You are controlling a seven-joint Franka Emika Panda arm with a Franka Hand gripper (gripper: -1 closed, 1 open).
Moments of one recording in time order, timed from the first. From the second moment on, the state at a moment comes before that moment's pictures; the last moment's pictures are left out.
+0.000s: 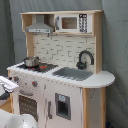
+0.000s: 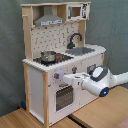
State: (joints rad) arm -0.71 -0.94 1.65 -2.17 -1.20 2.49 0.13
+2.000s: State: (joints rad) arm -1.01 -0.95 1.78 -1.94 -1.18 2.68 -0.10
